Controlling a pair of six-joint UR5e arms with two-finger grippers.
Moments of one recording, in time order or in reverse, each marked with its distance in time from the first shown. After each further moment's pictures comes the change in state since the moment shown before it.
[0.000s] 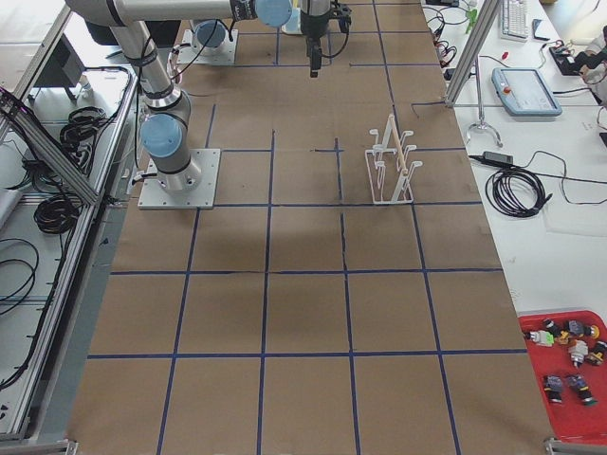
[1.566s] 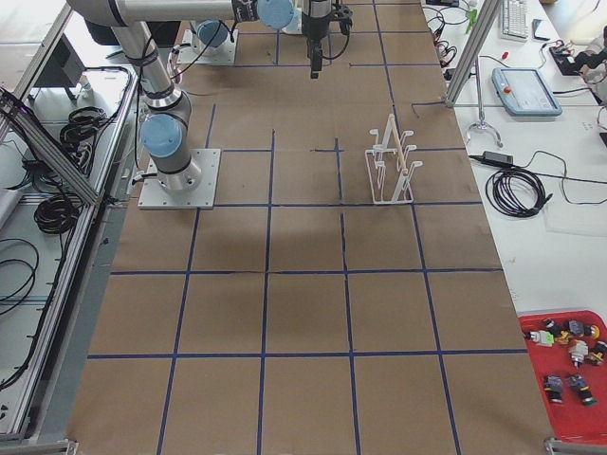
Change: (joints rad) left arm 0.051 -0.078 -0.142 0.218 0.006 -0.002; right arm -0.003 0.006 0.002 -0.004 0.006 -0.001
